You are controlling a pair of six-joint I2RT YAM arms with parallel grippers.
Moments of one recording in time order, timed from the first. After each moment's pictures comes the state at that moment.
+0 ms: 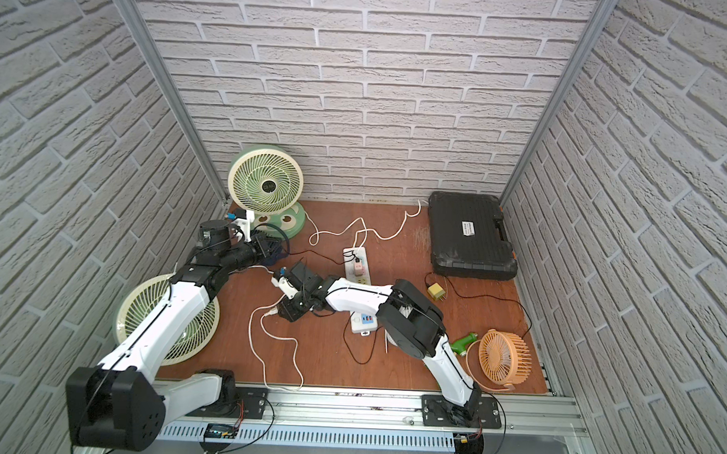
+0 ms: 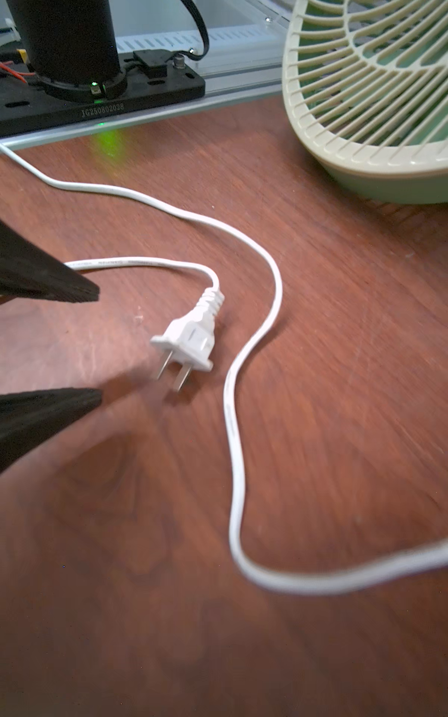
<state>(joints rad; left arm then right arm) 0.04 1.16 0.86 -0.20 0.54 -0.59 0.93 2.14 1.55 -0.32 -0.26 0.30</state>
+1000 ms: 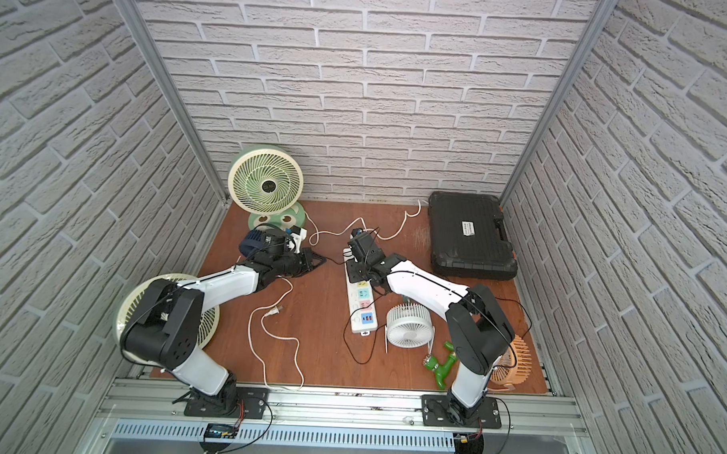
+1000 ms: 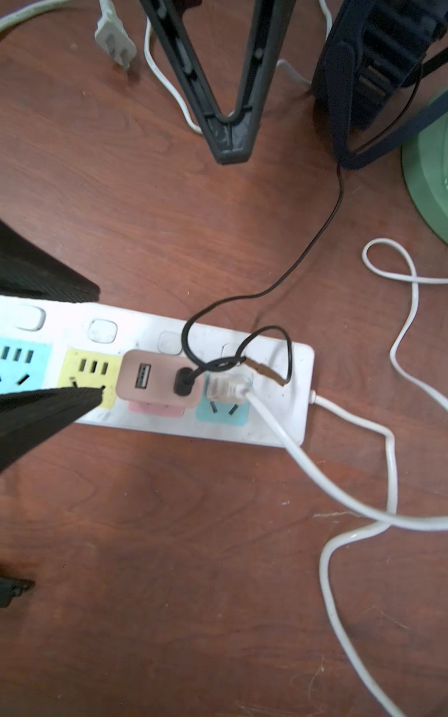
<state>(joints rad) -0.23 1.63 0.83 0.16 0.59 -0.74 0.65 1.75 1.25 -0.41 0.14 0.37</state>
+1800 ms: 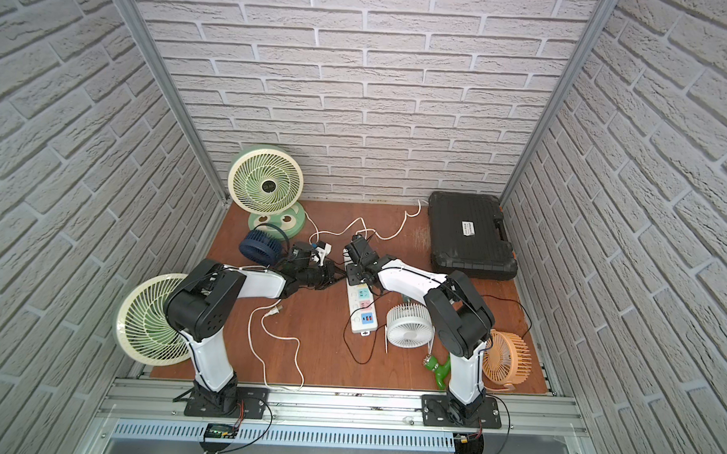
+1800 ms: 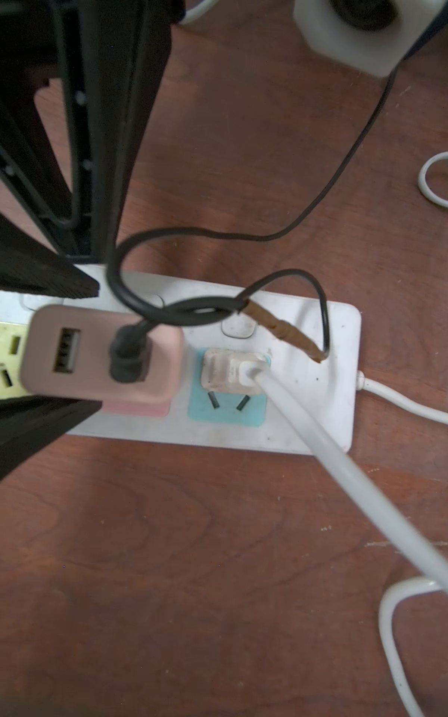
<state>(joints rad) -0.37 1.86 0.83 0.40 0.62 -0.88 0.63 1.90 1.28 -0.36 0.16 0.40</state>
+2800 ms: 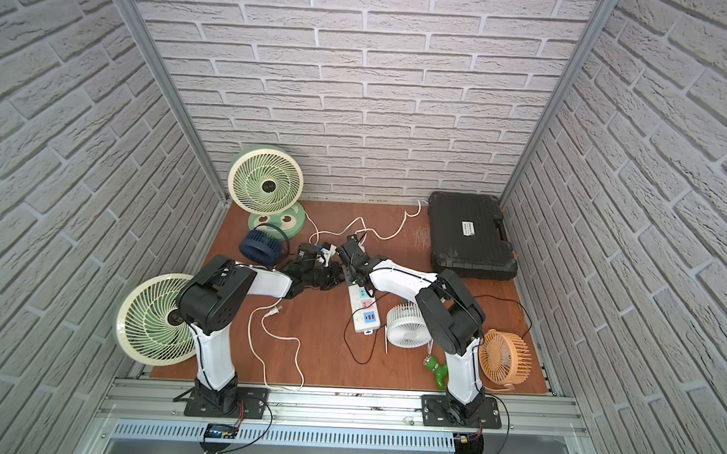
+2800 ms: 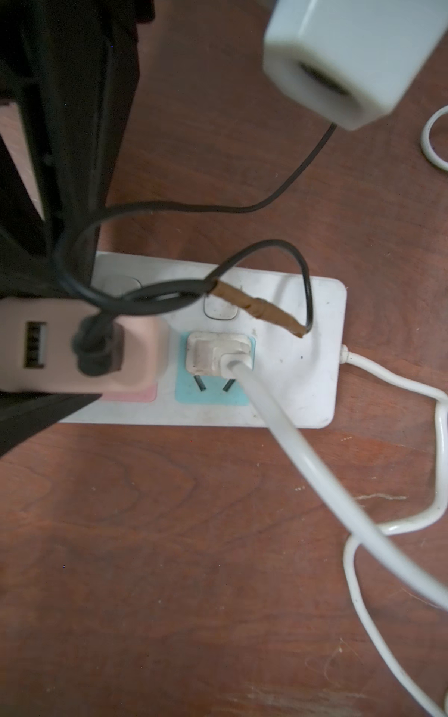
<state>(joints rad) -0.40 1.94 0.87 0.45 0.63 -0.91 0.69 1.96 1.34 -0.41 0.34 0.37</state>
